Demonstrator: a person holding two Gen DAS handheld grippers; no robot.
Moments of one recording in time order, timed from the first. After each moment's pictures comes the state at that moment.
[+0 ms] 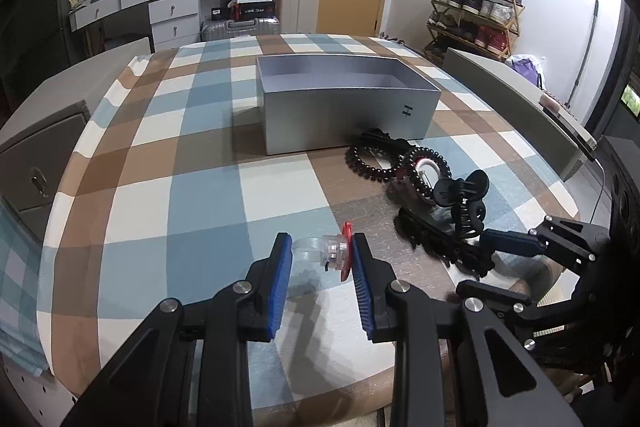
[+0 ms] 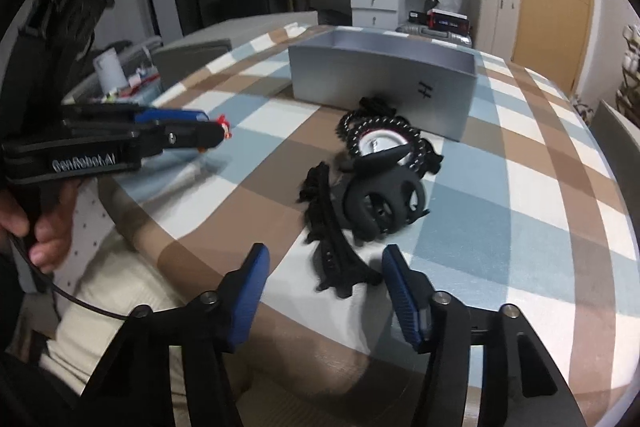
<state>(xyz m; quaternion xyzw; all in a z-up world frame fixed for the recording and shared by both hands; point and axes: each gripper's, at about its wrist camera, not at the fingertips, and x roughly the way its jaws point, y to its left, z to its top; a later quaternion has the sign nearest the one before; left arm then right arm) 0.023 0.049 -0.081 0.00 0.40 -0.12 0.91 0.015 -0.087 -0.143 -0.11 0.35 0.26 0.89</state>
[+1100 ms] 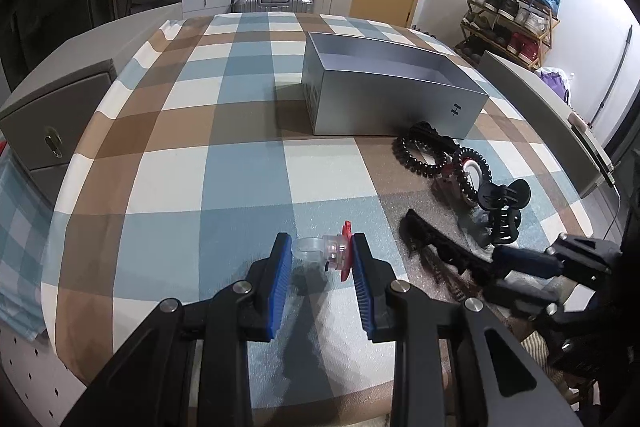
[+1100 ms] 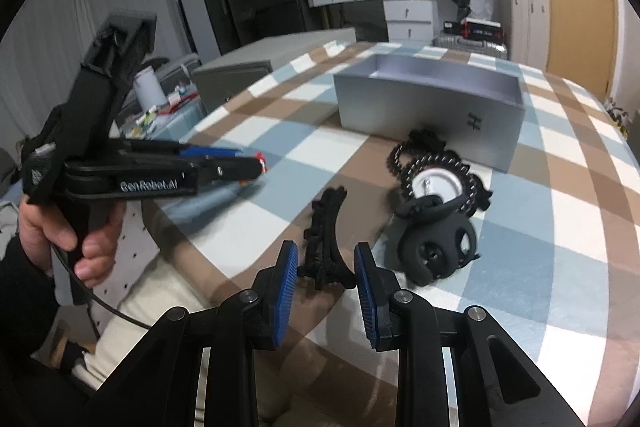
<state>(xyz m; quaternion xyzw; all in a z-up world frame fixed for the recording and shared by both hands) 0.034 0.075 -0.089 -0.04 0.43 -0.08 0.90 0.026 -0.074 -0.133 -0.06 0.34 0.35 0.87</state>
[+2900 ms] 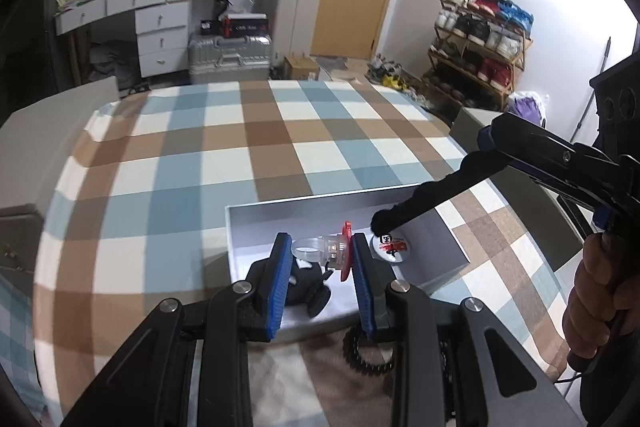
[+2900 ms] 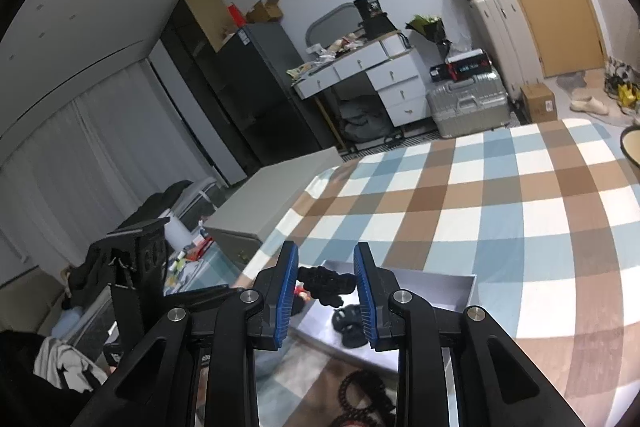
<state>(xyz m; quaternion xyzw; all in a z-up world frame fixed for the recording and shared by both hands) 0.159 0.035 -0.034 -0.04 0.39 -0.14 0.91 0.194 -0.135 -0.013 0.15 0.27 0.38 0.87</state>
